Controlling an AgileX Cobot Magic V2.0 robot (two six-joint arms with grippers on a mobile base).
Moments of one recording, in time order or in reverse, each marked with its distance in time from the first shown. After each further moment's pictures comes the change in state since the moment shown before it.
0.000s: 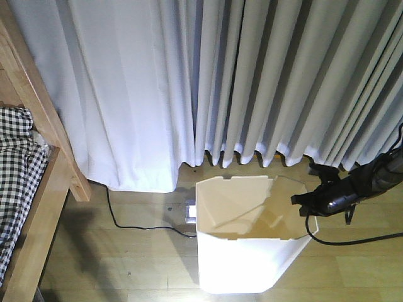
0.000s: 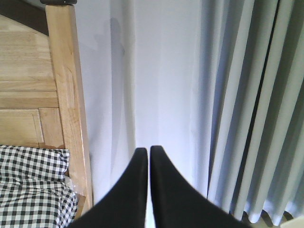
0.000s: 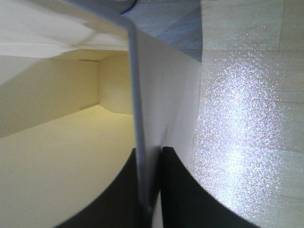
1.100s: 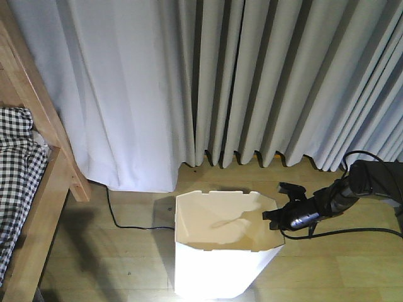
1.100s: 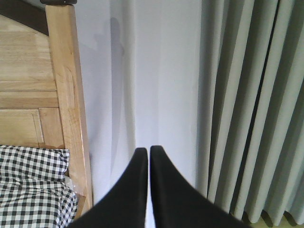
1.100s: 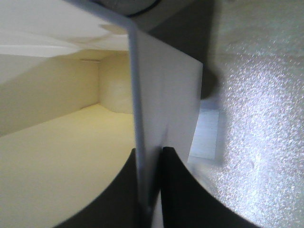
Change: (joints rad) left arm 0.000 0.000 0.000 0.000 0.000 0.000; right arm 0.124 0.357 -0.329 0.219 0.034 -0.100
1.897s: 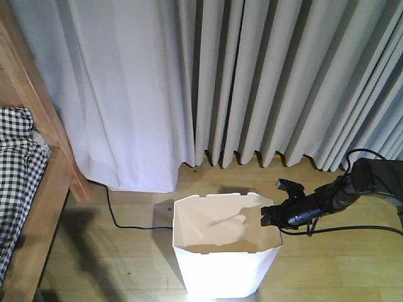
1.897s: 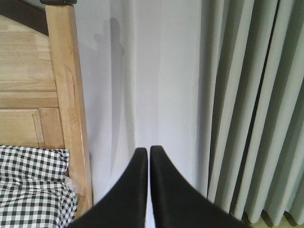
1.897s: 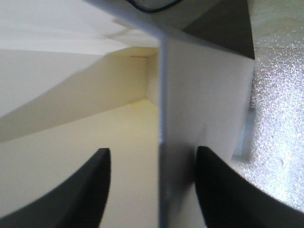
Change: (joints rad) left arm 0.000 0.000 0.000 0.000 0.000 0.000; right arm -0.003 -0.014 -0.006 -0.082 0.097 0.095
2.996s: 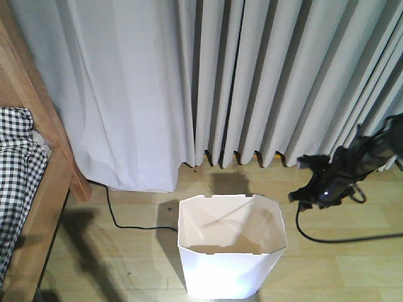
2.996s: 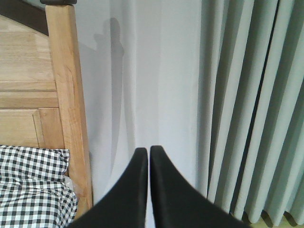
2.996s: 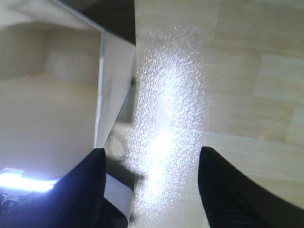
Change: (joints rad) left arm 0.000 0.000 0.000 0.000 0.000 0.000; right arm 0.000 -0.522 0.401 -1.021 -0.225 0.832
